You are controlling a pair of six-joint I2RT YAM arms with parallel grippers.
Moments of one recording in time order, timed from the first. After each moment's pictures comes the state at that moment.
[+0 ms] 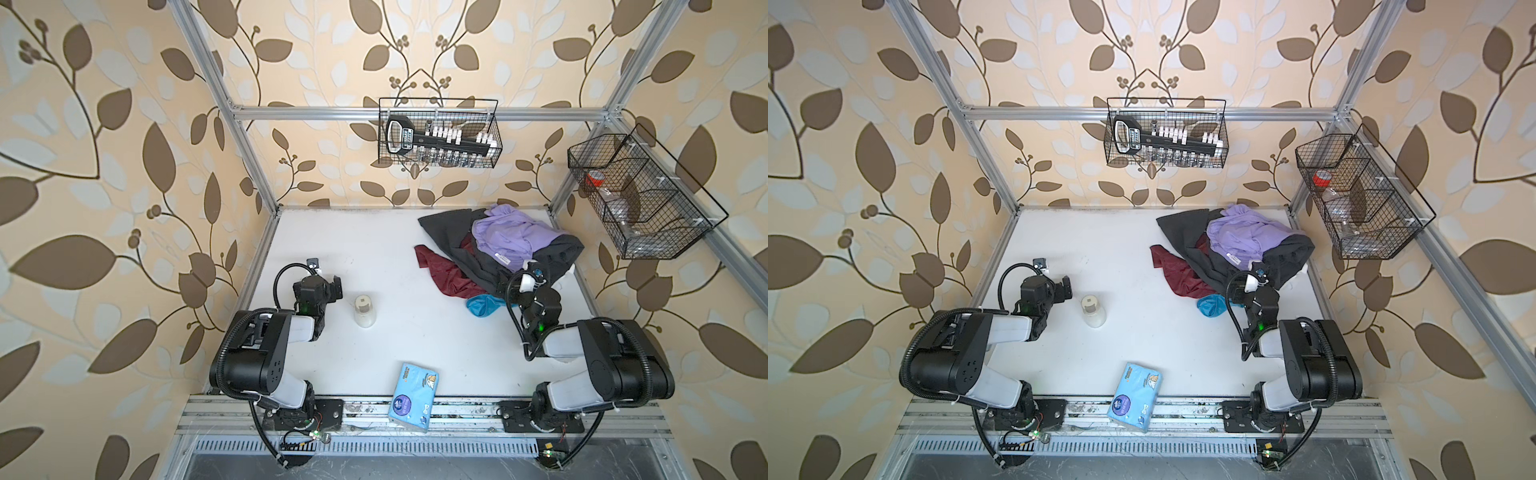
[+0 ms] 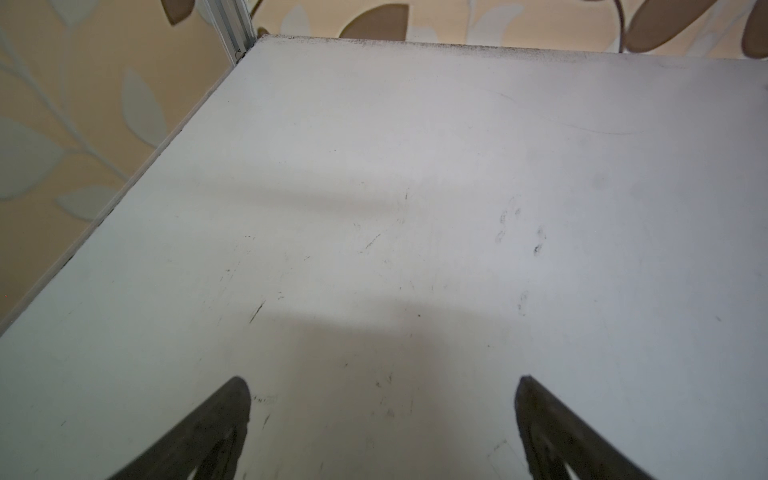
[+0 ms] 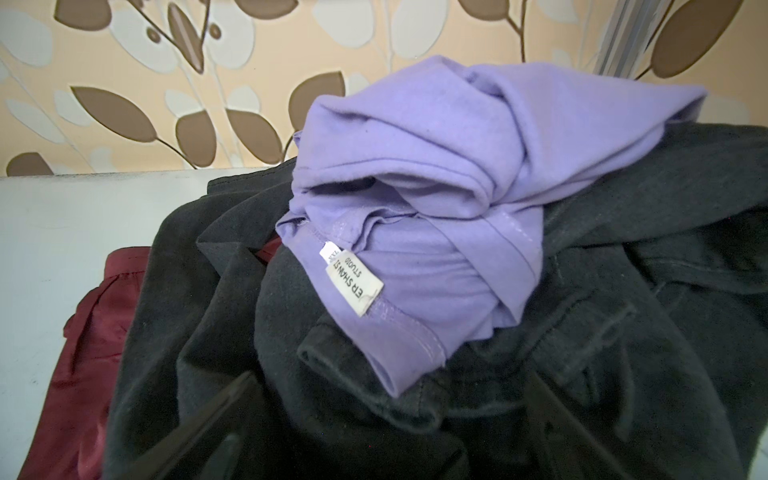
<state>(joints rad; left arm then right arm) -0.04 1.51 0.37 0.64 -0.21 -0.11 -0.03 1.49 0.23 1.06 0.01 0.03</state>
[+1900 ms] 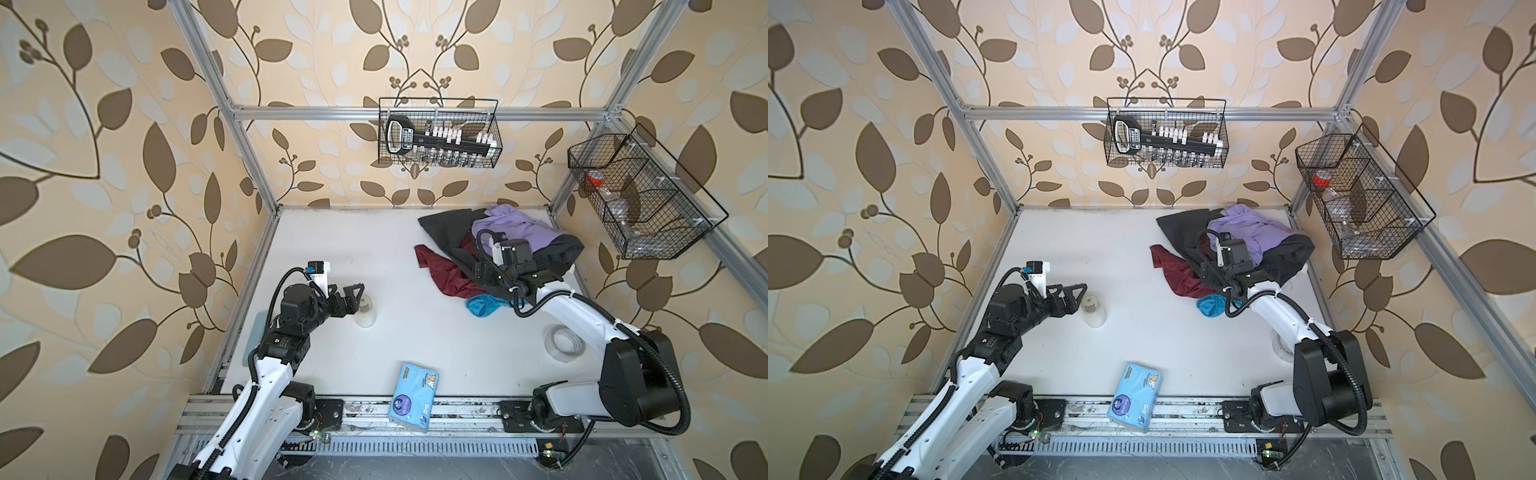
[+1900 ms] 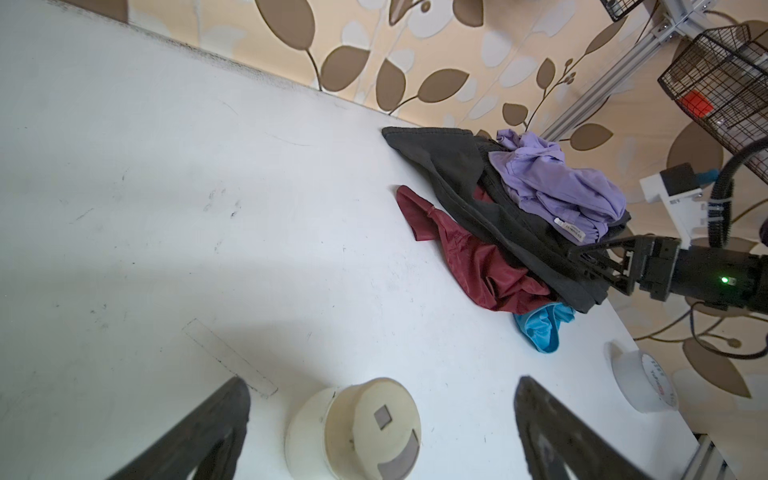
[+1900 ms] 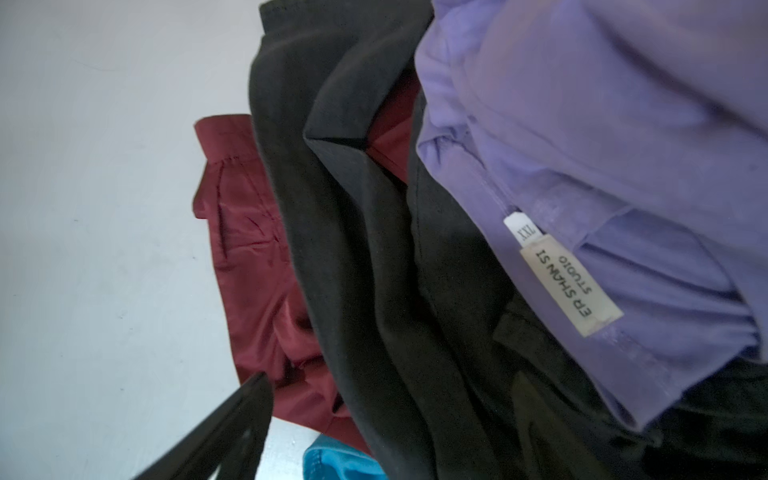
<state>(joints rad) -0.15 0.71 0.44 -0.12 0.36 -0.40 0.21 1.41 0.89 -0.31 0.09 0.15</state>
